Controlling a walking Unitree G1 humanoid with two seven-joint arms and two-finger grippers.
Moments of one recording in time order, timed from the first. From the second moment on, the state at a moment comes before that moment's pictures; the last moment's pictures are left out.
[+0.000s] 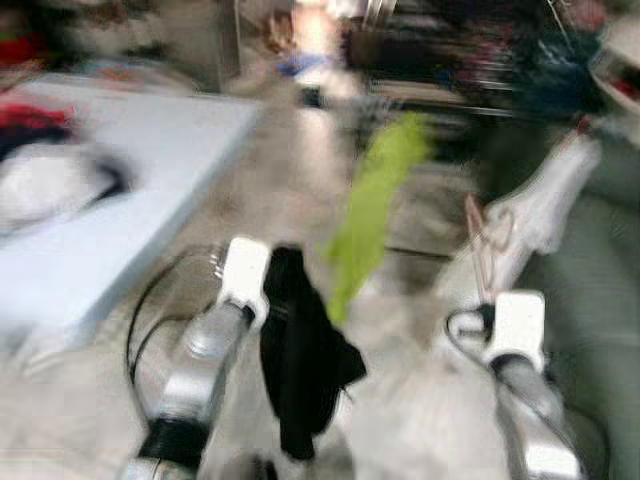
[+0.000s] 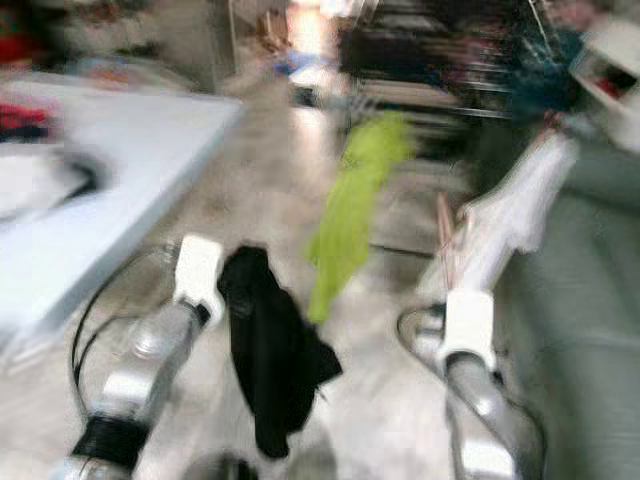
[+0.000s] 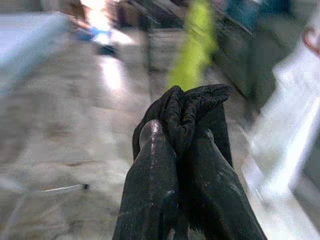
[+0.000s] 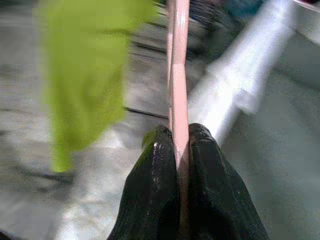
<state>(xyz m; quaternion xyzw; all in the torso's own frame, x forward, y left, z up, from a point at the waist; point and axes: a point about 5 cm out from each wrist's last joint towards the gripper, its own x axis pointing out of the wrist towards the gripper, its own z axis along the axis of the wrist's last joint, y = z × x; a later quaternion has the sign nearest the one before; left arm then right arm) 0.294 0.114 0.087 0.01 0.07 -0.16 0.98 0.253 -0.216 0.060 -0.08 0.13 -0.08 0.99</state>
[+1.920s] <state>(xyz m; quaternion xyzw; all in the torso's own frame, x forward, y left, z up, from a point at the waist) 0.276 0.082 0.071 0.18 0.03 -0.42 0.89 0.271 -0.207 0.049 -0.08 0.13 -0.08 0.99</state>
